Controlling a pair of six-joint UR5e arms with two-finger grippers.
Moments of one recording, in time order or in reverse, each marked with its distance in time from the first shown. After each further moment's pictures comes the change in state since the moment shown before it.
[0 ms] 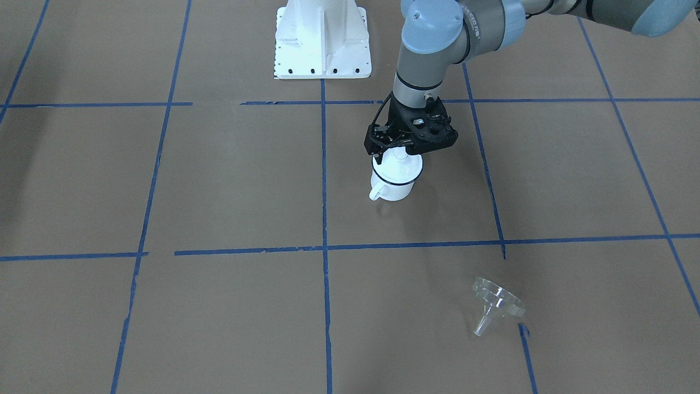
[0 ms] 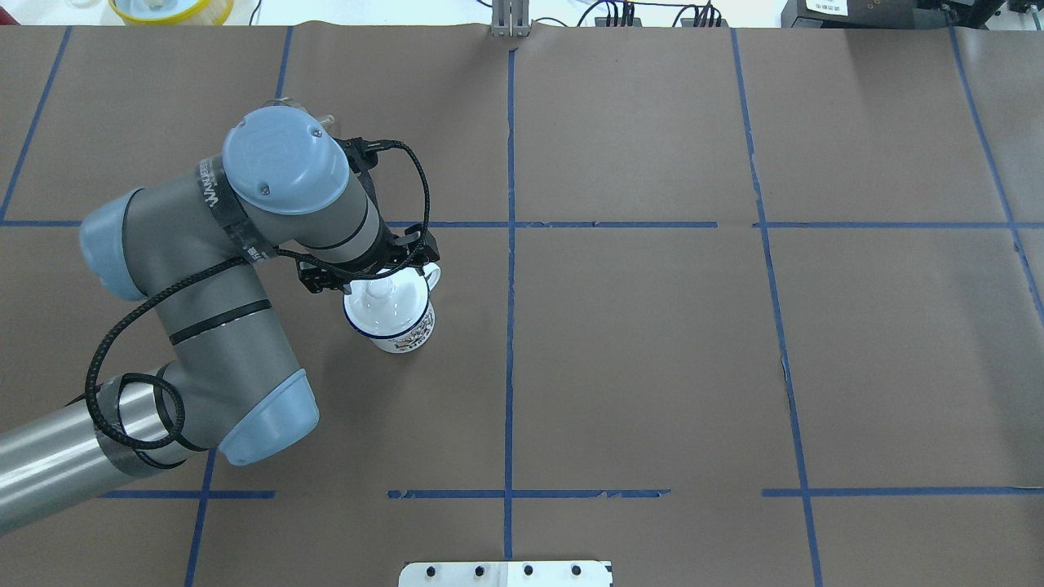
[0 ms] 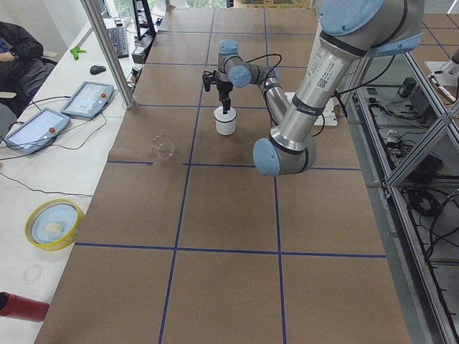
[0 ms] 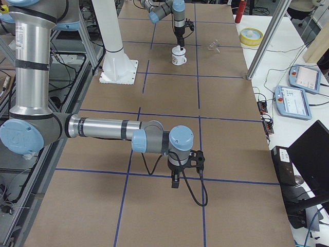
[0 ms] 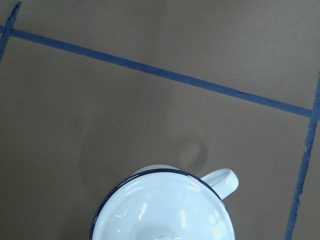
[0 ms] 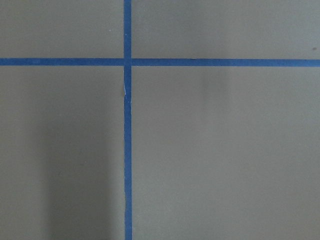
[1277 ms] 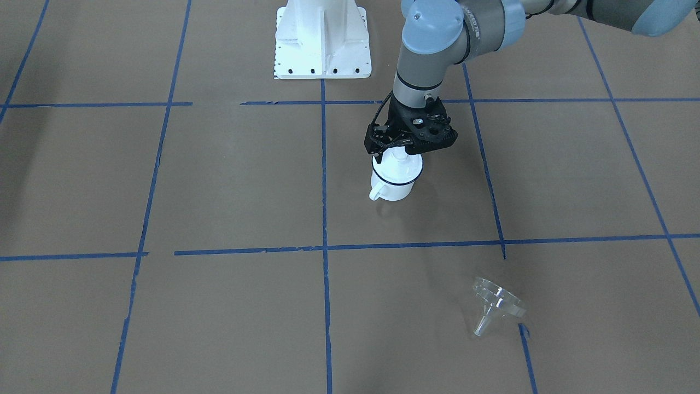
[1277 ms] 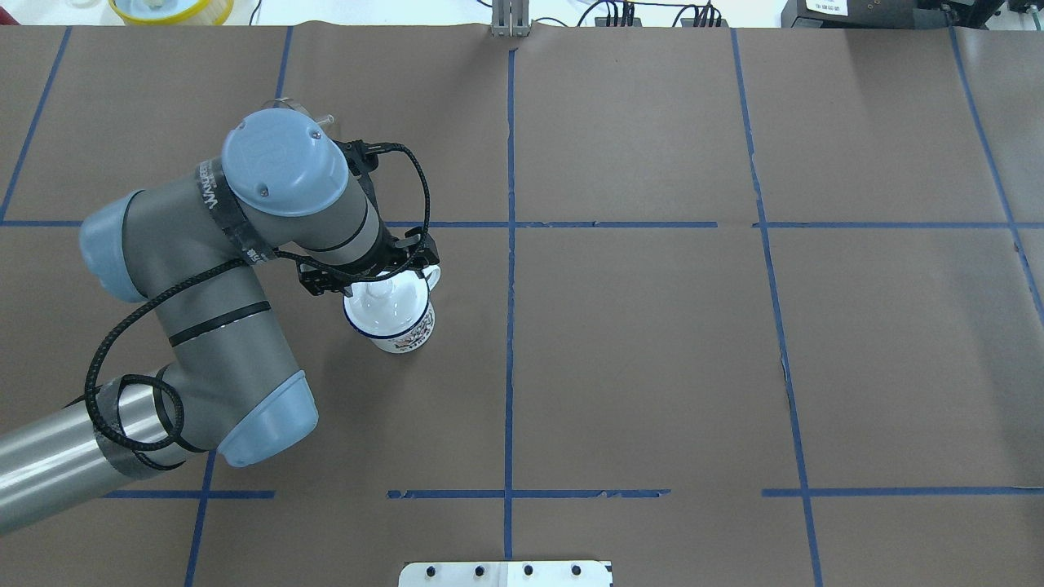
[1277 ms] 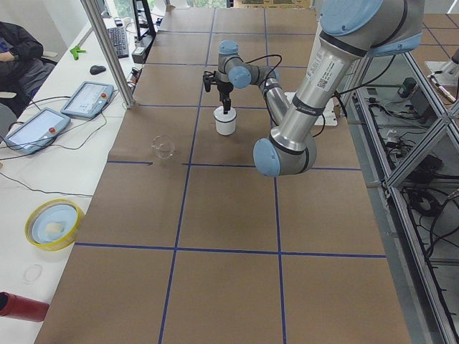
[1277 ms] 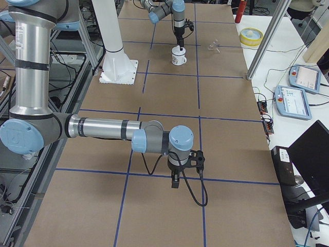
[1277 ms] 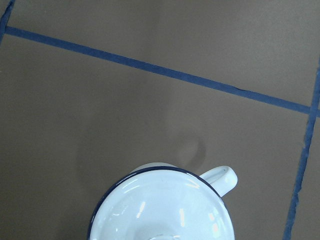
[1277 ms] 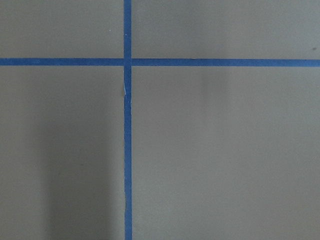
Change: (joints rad) left arm 0.003 0.003 -0.001 -0.002 -0.007 0.003; right arm 0.000 0.000 0.000 0.000 0.000 0.000
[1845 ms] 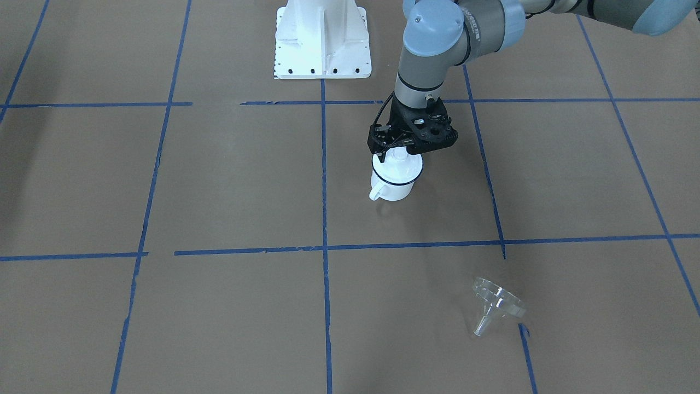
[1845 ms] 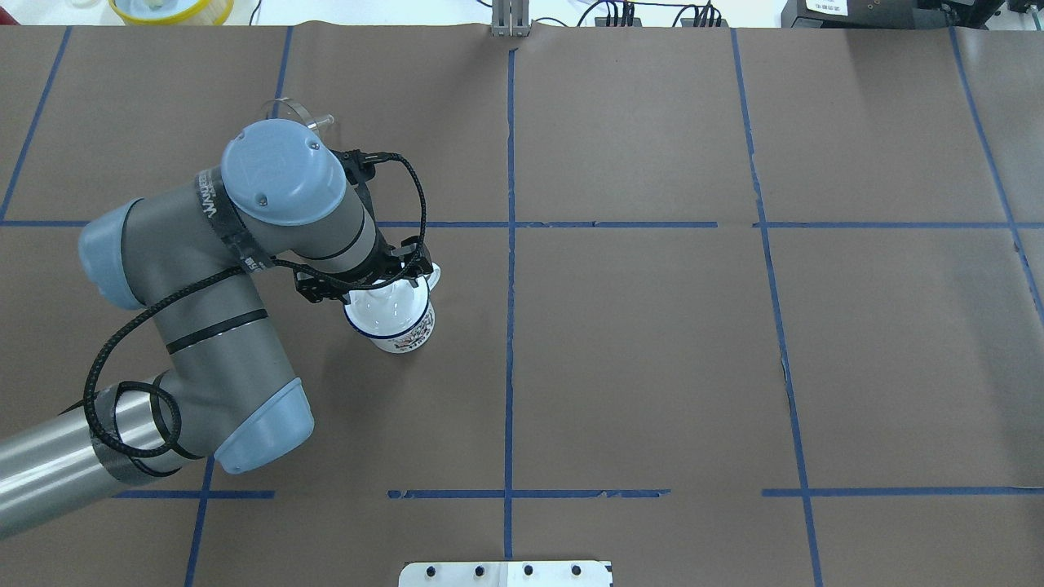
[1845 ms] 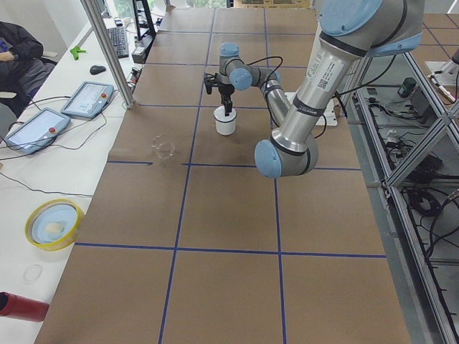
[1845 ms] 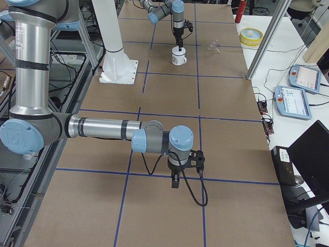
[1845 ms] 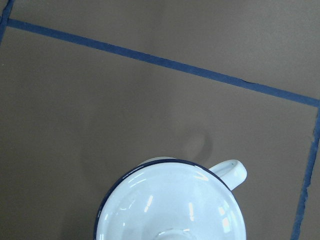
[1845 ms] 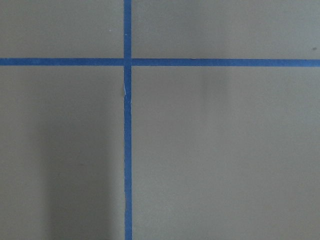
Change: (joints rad) left arm 0.007 0.016 -0.004 0.001 -0.001 0.000; right arm 0.000 0.000 0.000 0.000 0.000 0.000
